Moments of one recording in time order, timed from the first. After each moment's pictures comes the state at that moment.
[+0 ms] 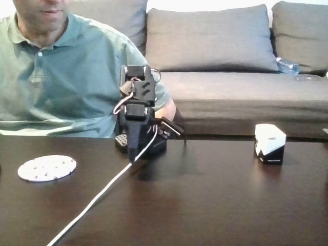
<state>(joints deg) -1.0 192.7 174.3 72.0 -12.7</state>
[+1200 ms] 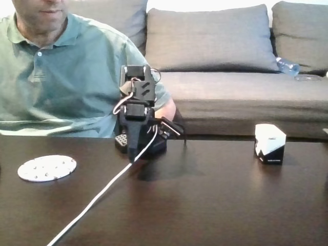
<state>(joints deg) -0.8 192.7 174.3 71.9 -12.7</state>
